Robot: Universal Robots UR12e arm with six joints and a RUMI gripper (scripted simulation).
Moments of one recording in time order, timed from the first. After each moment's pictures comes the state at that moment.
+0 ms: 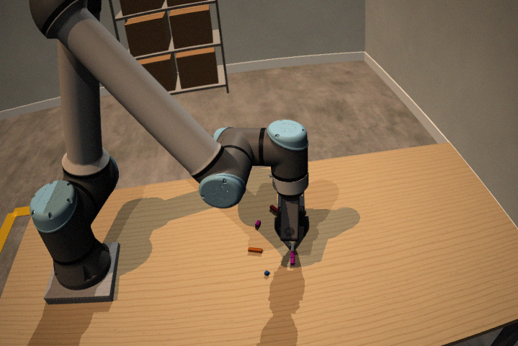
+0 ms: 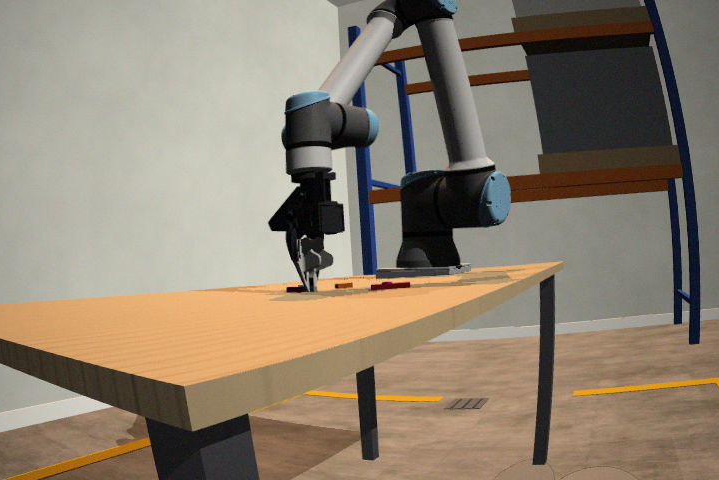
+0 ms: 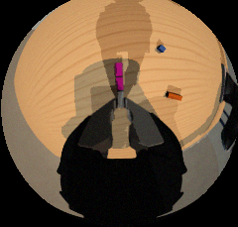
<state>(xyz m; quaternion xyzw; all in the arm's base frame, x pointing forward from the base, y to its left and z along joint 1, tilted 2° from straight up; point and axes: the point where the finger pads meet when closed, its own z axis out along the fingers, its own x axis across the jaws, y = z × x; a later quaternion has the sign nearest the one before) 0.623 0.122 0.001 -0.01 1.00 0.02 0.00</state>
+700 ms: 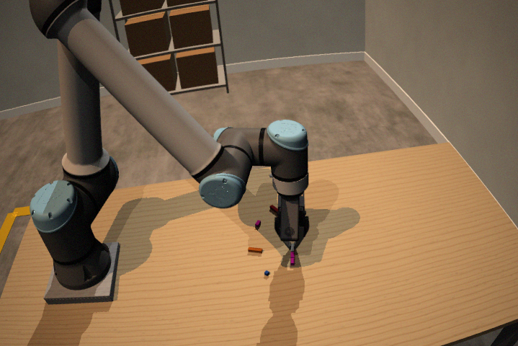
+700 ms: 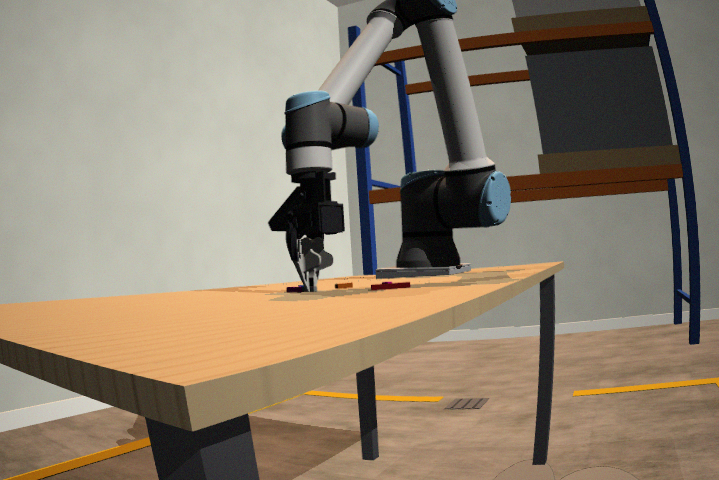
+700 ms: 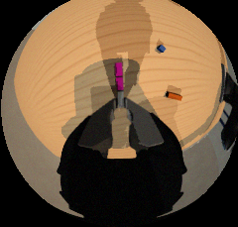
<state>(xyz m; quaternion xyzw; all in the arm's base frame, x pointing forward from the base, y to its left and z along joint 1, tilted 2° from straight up) 0.623 0.122 0.001 -0.01 1.00 0.02 0.00</state>
